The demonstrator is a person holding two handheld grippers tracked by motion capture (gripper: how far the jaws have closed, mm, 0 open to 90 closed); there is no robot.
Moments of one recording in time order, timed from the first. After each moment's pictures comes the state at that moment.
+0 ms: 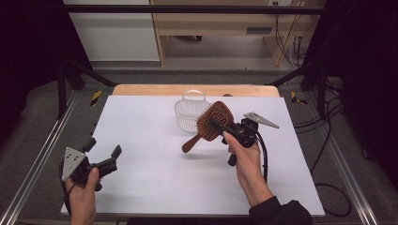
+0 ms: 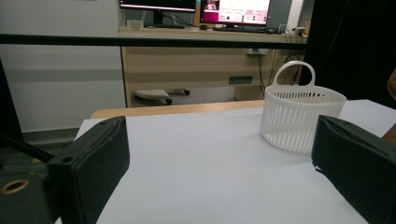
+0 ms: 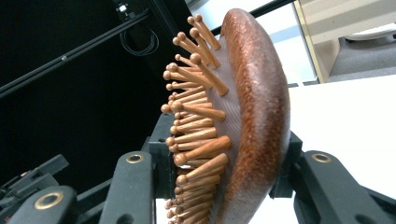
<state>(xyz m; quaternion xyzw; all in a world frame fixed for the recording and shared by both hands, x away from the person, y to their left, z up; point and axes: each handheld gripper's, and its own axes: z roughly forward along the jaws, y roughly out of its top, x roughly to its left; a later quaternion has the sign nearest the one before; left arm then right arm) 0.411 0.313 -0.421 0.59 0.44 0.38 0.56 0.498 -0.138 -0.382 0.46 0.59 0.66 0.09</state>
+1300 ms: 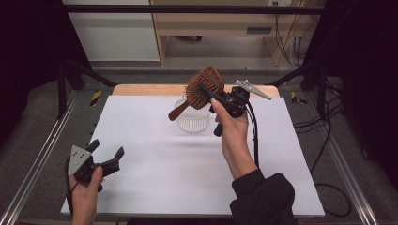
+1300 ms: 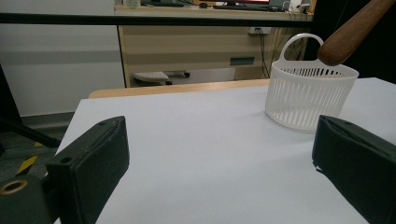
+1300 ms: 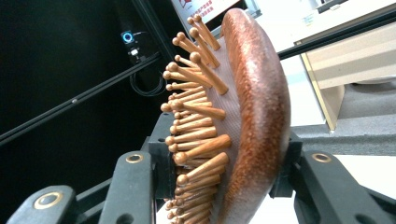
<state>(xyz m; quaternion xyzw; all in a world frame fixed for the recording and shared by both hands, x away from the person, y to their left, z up) 0.420 0.313 -0.433 0.62 0.45 0.36 0.53 0.539 -0.103 -0.309 0.44 0.54 0.70 0.13</state>
